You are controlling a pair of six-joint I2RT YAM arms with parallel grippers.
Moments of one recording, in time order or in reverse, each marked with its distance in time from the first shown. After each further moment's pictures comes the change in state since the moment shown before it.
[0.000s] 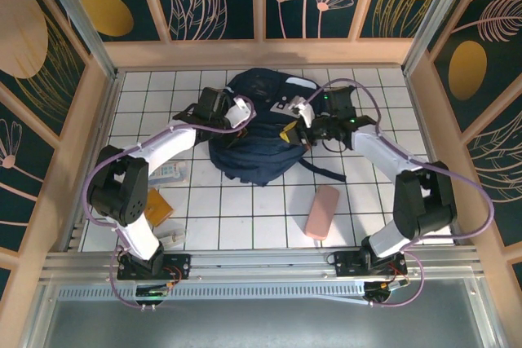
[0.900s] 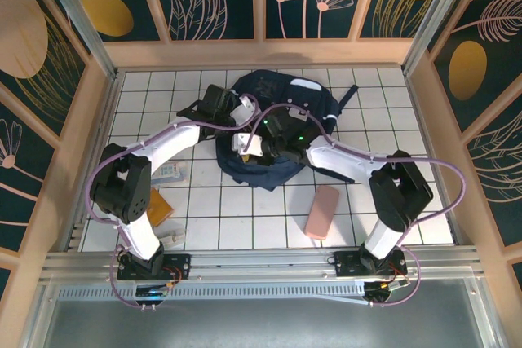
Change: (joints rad) left arm -0.020 0.026 0.078 -0.071 0.102 -0.010; right arm 0.452 0.152 0.100 0.051 0.478 -0.499
